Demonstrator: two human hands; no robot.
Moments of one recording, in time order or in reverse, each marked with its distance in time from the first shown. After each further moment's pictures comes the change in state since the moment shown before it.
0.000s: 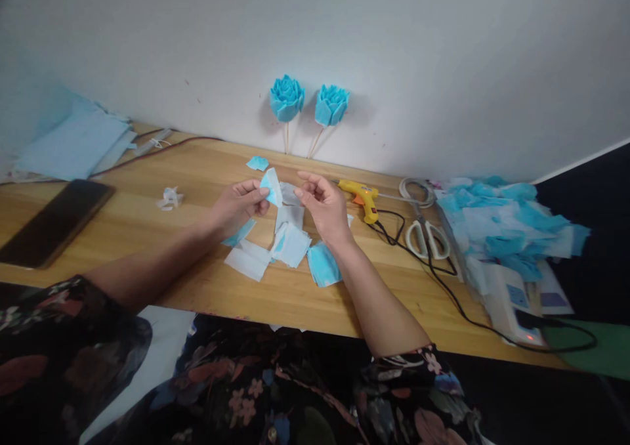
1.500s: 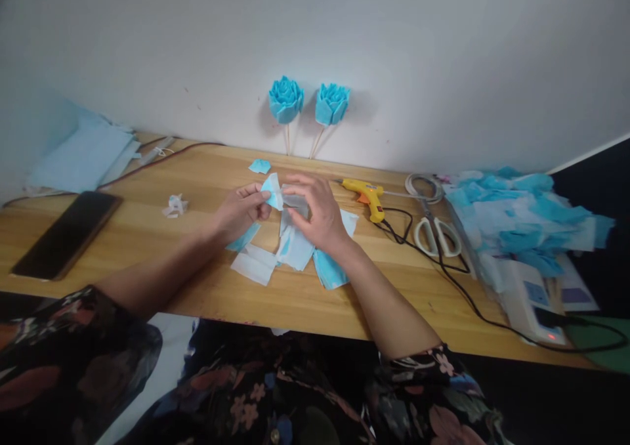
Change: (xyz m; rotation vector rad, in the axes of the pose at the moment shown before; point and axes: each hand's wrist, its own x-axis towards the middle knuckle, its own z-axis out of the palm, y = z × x) left_hand -0.001 0.007 0.001 -0.022 0.035 -0.086; right_hand -0.008 -0.011 -0.001 -0.596 -0.176 -0.638
